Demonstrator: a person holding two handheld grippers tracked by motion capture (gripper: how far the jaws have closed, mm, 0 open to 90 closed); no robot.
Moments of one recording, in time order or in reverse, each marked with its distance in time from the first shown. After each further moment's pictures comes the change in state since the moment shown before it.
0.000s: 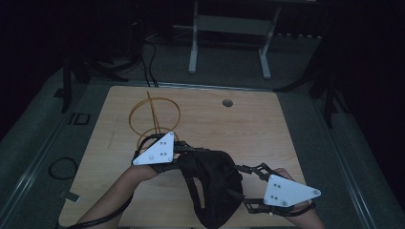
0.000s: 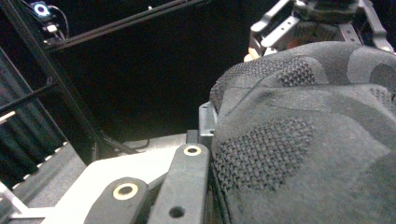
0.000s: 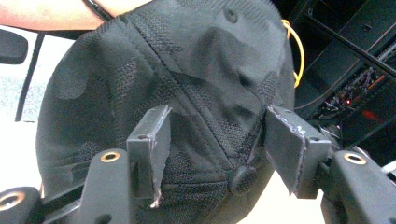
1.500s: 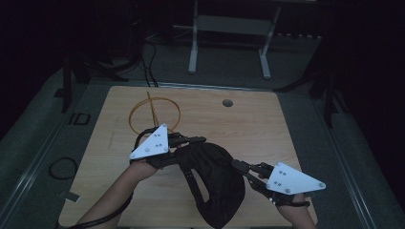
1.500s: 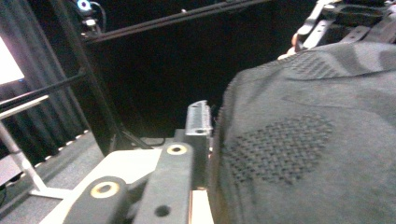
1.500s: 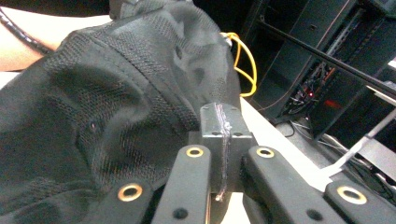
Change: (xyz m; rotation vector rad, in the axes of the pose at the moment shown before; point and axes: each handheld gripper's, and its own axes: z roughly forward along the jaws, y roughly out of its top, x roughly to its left) left arm 0.007 -0.005 -0.009 -0.018 0.121 -0.099; right arm -0.013 0.009 -0.001 -0.059 -0.166 0.121
